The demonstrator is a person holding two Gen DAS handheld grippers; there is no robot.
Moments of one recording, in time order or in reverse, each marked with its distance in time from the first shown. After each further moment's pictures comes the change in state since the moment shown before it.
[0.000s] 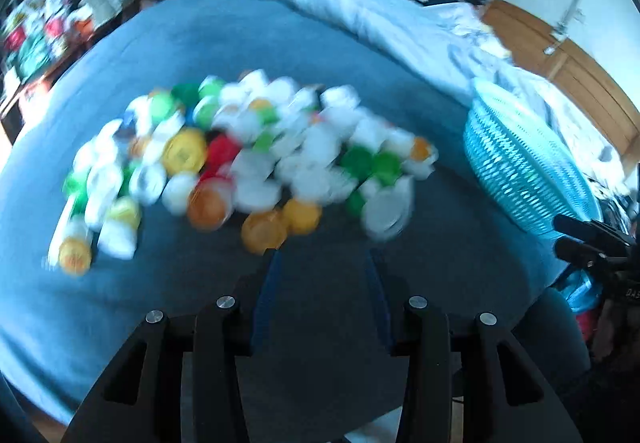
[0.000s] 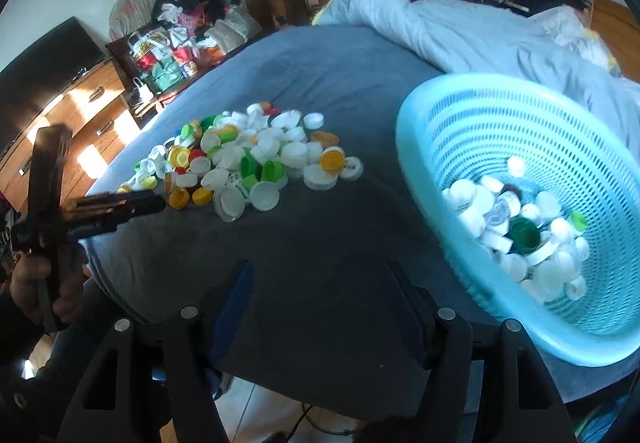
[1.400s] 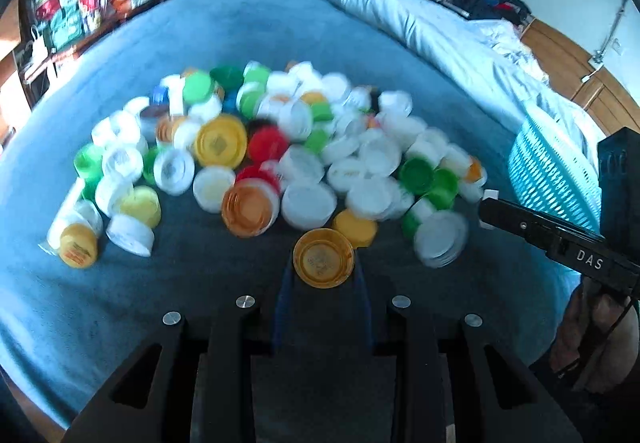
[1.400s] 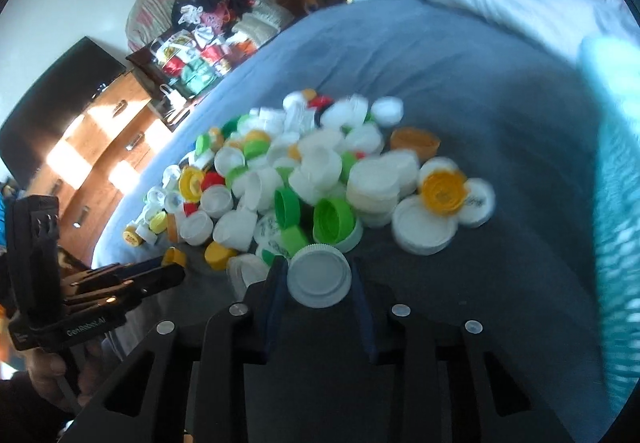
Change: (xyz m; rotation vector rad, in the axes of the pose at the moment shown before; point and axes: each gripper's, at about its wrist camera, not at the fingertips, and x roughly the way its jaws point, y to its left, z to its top) left arm 0.015 0.021 0.005 -0.086 -0.041 0.052; right arm 0.110 0.027 0.058 0.051 -0.009 0.176
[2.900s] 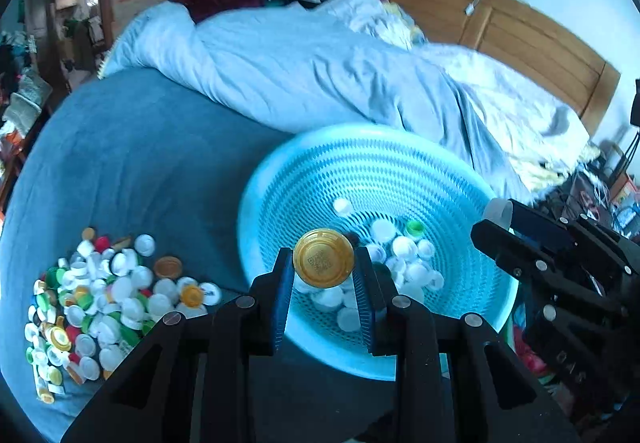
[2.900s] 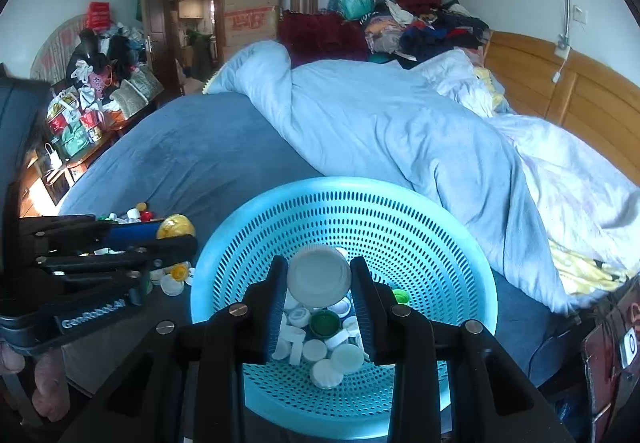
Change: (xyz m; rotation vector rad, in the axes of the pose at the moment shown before) left arm -0.026 -0.321 0.094 0.381 0.035 -0.145; right arm -0.252 -0.092 0.025 0.031 -0.208 -0.551
